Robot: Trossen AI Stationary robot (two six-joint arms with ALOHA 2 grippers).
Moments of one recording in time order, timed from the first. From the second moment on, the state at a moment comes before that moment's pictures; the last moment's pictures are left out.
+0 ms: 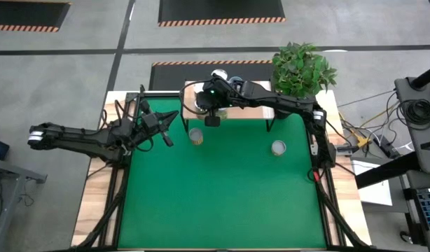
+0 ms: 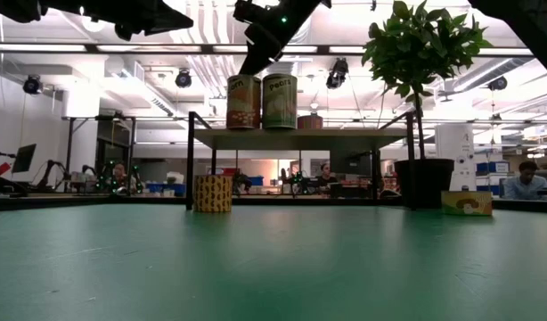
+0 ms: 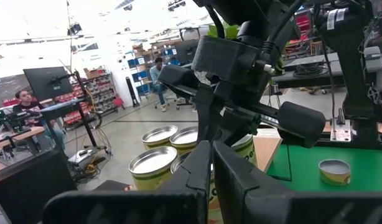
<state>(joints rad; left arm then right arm) -0.01 0.78 0.51 0.38 -0.61 0.28 -0.27 2.04 2.12 -0.79 0.10 -0.46</state>
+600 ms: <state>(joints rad) -0.01 0.78 0.51 0.38 -0.61 0.28 -0.27 1.99 2.12 -0.73 0.10 -0.46</state>
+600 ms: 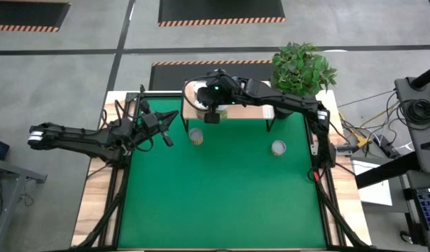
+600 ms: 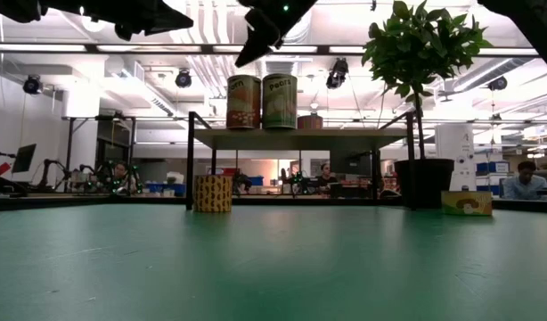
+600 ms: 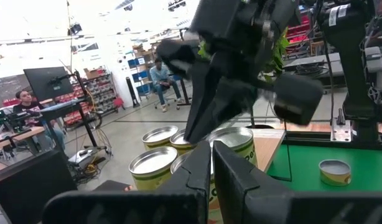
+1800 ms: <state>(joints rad) -0.01 0.78 0.51 0.38 -0.61 0.23 -0.01 1.43 1.53 -1.03 0.39 0.25</state>
